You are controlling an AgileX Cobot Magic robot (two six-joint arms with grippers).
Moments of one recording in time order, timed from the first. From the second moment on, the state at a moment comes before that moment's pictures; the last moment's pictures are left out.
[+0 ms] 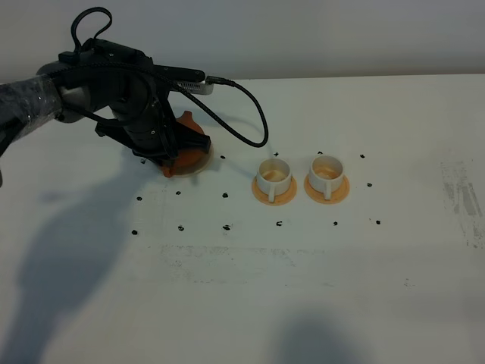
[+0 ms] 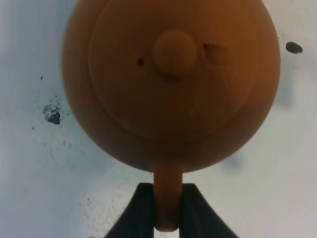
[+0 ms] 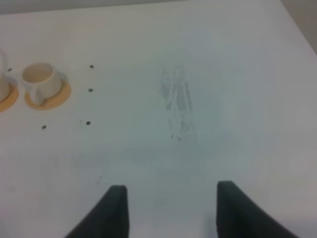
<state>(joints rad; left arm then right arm) -0.37 2.20 -1.67 0.07 0.76 -0.19 -0.05 -0.01 -0.49 0.09 1.07 -0.07</state>
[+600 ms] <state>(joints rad) -0.37 2.20 -1.67 0.07 0.70 -0.13 -0.05 -0.01 -0.49 0.09 1.07 -0.07</state>
